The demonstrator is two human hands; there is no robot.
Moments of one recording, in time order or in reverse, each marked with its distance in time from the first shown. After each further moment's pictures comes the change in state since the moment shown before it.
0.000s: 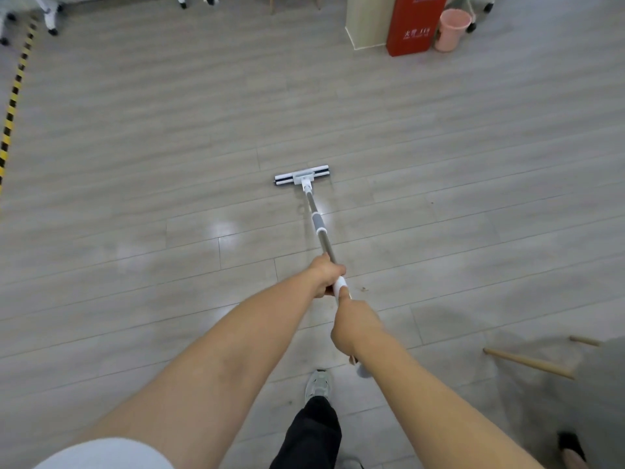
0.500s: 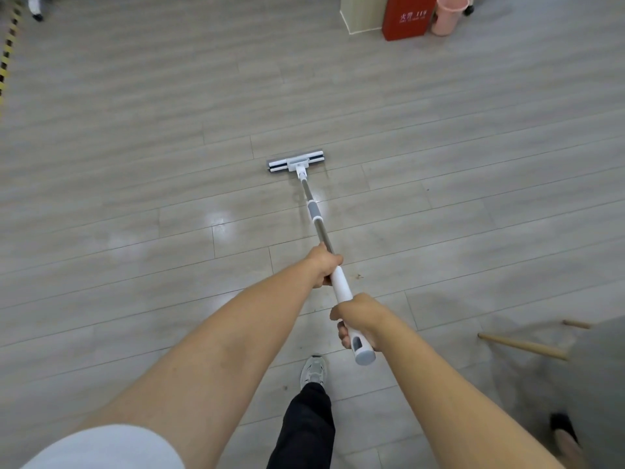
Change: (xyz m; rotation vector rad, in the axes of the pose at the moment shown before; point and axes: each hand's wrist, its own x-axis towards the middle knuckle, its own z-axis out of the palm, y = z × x) left_hand -0.001 -0.025 0.025 -0.021 0.017 0.001; right_hand 0.011 0.055 0.026 0.942 -0.247 0.201
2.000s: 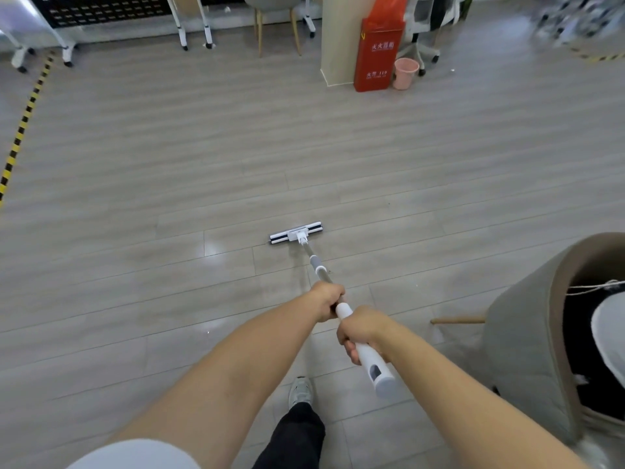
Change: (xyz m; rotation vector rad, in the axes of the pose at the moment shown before) left_hand -0.228 -0.131 0.147 -0.264 -0.066 -0.101; right_hand -0.210 0.194 -0.054 -0.130 0.036 -0.038
